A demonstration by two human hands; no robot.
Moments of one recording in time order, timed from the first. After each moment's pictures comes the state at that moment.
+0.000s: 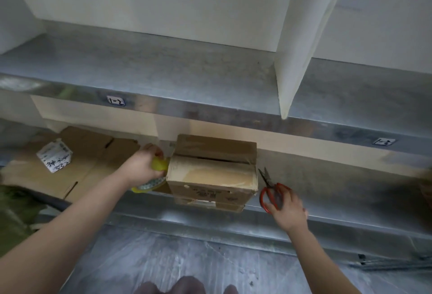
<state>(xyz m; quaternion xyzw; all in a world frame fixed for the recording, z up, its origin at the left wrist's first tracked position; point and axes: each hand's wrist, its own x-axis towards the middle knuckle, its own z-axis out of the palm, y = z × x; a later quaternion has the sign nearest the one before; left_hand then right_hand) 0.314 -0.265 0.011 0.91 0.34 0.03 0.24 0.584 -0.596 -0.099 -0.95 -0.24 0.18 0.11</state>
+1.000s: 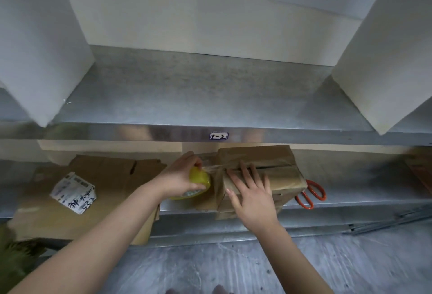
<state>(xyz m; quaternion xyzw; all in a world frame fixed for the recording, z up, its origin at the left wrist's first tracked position) 0.299 -0.179 0.012 0.94 0.13 -0.01 0.31 0.387 -0.404 -0.002 -0.91 -0.39 0.05 0.09</state>
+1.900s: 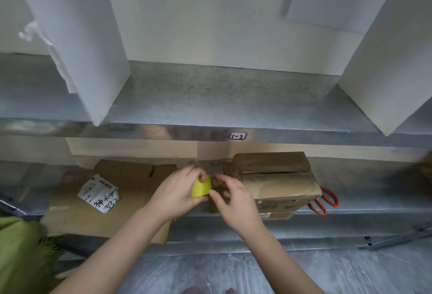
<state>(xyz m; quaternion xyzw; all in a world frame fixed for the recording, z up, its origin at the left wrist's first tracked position) 0.226 -0.192 0.046 0.96 0.08 0.12 0.22 0.322 -0.352 0.036 -0.83 -0.38 0.14 0.38</state>
